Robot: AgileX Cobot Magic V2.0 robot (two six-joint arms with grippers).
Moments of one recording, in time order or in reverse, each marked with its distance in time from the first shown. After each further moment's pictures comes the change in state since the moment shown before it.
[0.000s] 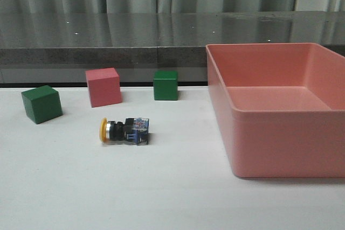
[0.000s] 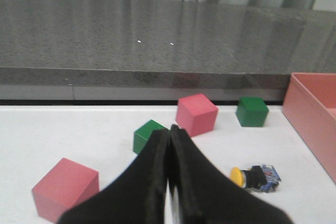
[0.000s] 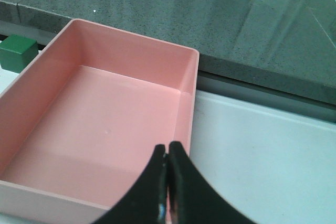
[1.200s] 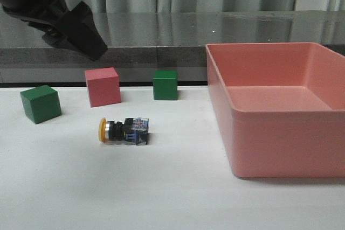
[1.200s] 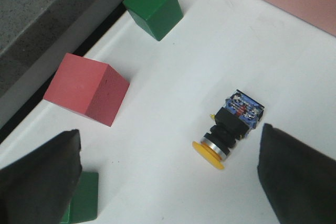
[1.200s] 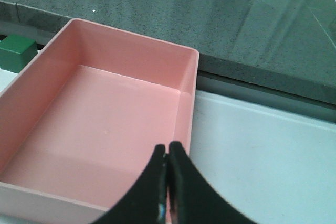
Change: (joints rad) left arm -0.307 1.076 -0.466 -0.089 -0.089 0.640; right arm 0.000 0.000 0.000 0.000 -0.002 0.000
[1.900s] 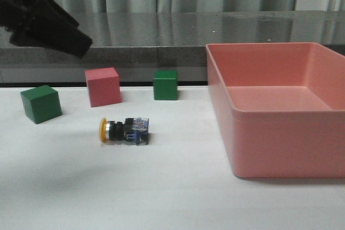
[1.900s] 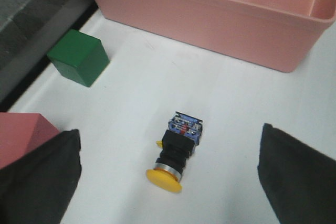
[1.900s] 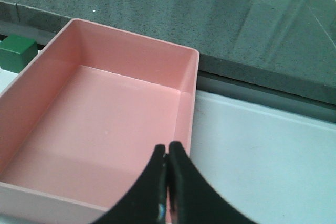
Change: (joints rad) left arm 0.347 0.119 -0.005 -0.958 0.498 1.175; right arm 0.000 0.000 0.000 0.000 0.000 0.002
